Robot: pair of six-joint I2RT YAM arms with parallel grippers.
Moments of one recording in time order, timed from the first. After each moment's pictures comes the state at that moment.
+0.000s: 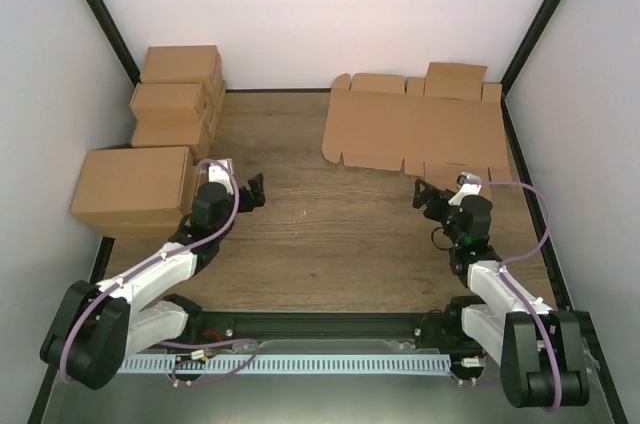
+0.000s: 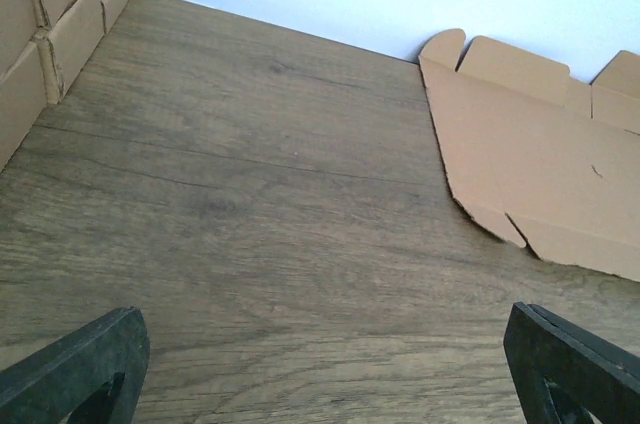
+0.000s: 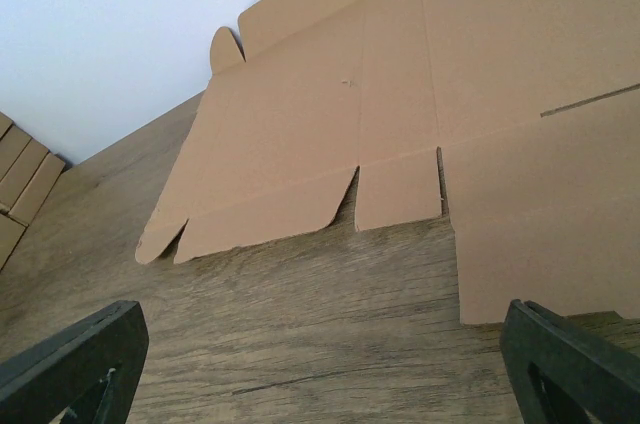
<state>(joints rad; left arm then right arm) -0.42 1.10 0.38 0.35 -0.18 -0.44 0.03 0.97 0.20 0.45 -0.16 0.51</state>
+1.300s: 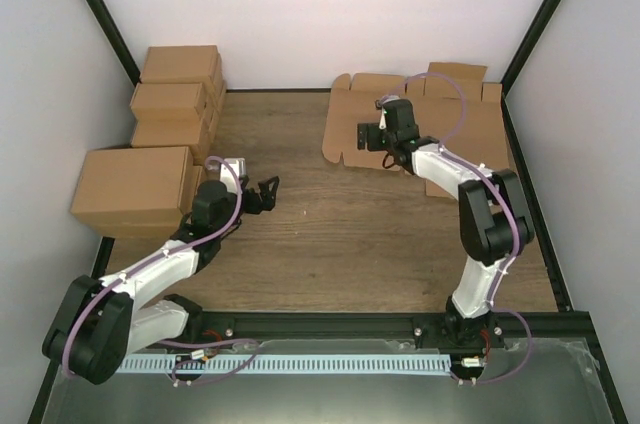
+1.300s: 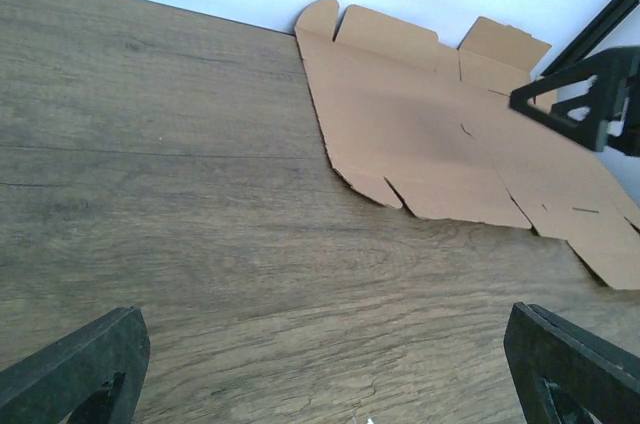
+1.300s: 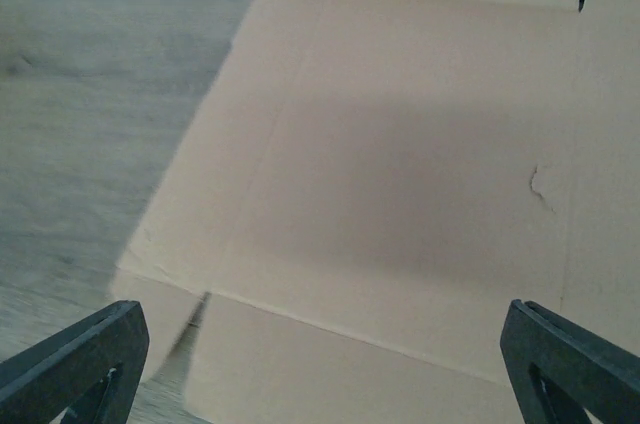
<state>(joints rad) -0.43 1.13 0.39 0.42 0.07 -0.44 0.35 1.76 1.19 -0.04 0.05 0.21</state>
